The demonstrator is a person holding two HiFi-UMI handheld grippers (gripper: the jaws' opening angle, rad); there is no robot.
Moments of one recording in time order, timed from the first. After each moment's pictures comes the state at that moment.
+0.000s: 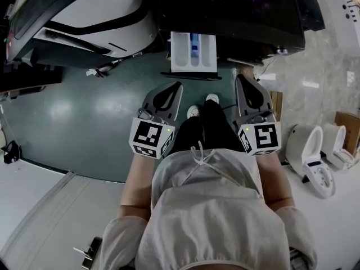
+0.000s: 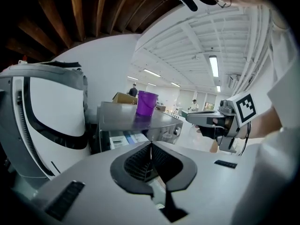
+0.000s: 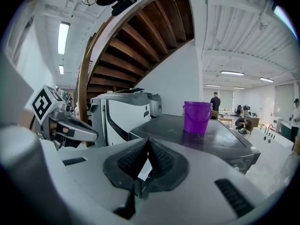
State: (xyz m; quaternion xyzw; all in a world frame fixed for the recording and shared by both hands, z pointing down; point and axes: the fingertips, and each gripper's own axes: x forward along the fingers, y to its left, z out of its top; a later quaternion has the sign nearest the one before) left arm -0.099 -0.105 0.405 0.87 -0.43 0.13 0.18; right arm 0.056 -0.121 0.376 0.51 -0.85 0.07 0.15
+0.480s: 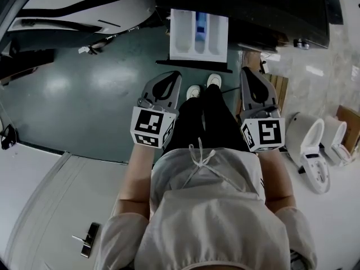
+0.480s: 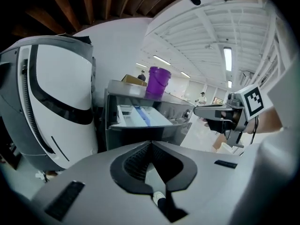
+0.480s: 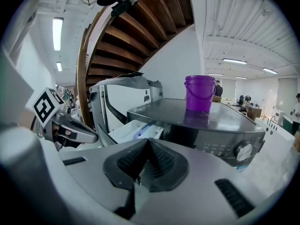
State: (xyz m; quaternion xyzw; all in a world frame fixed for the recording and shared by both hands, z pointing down) left arm -0.107 -0.110 0.520 0.84 -0.45 0.18 0.25; right arm 0.060 -0.132 0.475 0.49 -0.84 0.12 0.19
